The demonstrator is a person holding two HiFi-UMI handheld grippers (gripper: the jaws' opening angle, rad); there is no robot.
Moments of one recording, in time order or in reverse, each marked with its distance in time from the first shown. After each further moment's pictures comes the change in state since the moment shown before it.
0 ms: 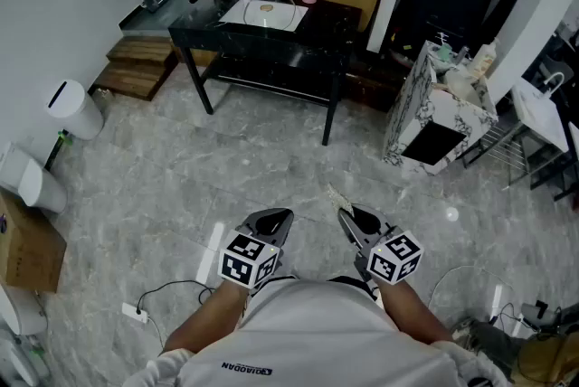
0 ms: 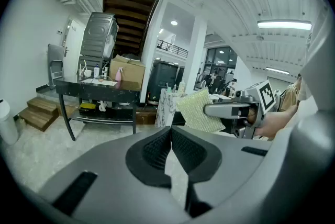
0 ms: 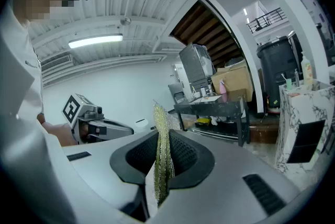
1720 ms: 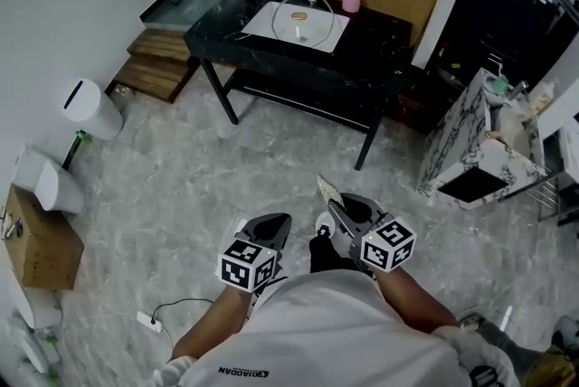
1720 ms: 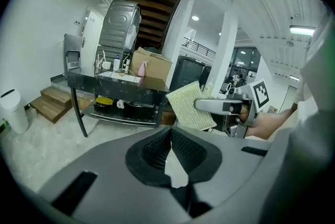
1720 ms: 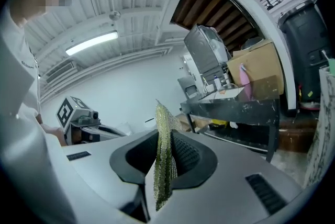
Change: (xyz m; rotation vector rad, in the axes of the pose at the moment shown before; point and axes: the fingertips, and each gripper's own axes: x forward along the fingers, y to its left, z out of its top) left arm 0.119 0.235 0.063 -0.140 0.046 0.147; right arm 0.282 -0.124 0.065 0.030 0.062 0.195
